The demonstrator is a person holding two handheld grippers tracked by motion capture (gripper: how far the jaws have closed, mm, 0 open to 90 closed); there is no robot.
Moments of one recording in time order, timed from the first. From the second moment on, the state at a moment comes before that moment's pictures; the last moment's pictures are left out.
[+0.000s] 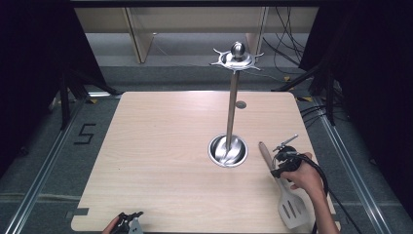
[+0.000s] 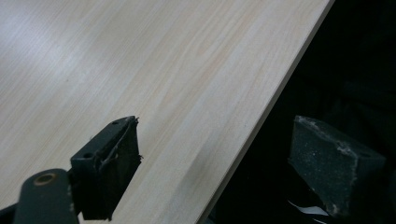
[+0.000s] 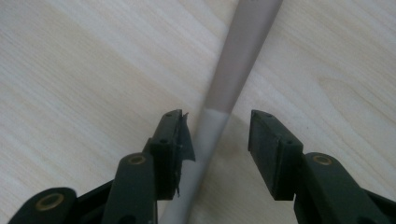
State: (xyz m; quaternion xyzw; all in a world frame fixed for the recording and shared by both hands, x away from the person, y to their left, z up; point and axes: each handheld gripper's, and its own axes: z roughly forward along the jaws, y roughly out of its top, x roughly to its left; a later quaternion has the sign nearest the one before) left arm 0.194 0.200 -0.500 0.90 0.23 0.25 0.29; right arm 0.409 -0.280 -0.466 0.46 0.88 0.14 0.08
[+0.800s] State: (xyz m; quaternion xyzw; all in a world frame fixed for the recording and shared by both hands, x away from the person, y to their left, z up) left arm 0.194 0.200 -0.500 0.90 0.22 0.24 0.29; right arm 0.427 -0.267 -0.474 0.43 0.89 0.10 0.06
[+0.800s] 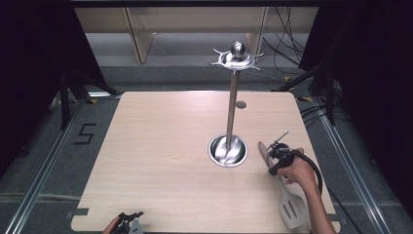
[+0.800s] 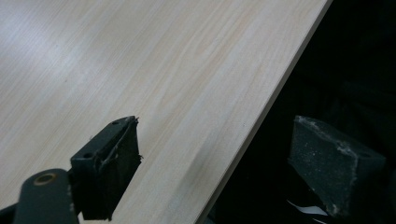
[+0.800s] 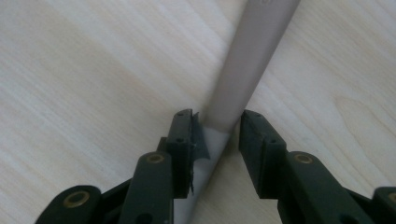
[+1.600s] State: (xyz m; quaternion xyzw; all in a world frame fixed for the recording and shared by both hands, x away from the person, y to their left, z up) left arm 0.193 0.200 -0.499 0.90 0.22 0.25 0.29; right arm 0.416 -0.251 -0.473 0.38 0.92 0.07 0.04
